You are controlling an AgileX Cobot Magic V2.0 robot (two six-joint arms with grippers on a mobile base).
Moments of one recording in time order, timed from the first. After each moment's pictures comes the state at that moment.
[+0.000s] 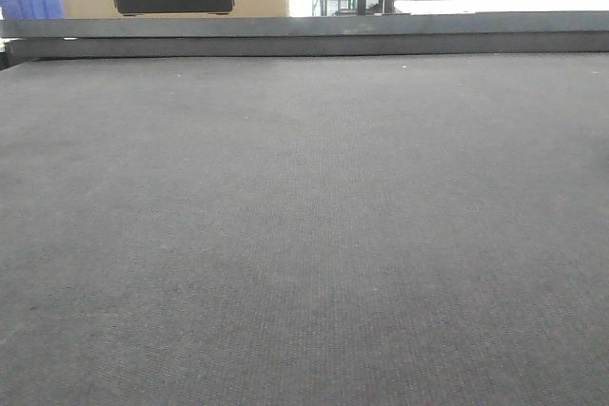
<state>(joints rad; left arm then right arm) -0.14 0.46 -0.56 0.05 0.23 -0.06 -0.16 1.21 -0.61 0.16 -0.13 -0.10</state>
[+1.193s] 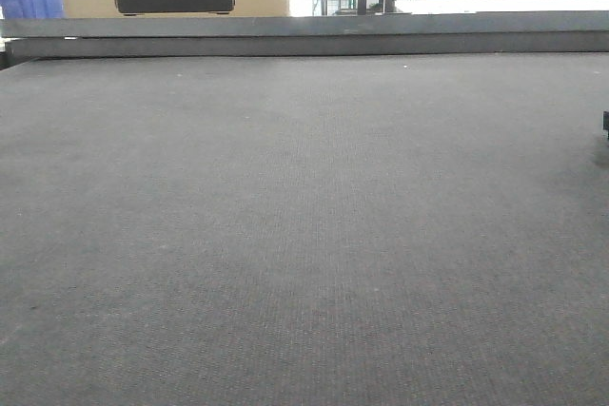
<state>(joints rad) -0.14 0.46 -0.56 0.04 0.31 -0.06 -0.16 2.01 -0.70 0.03 -1.04 -0.10</state>
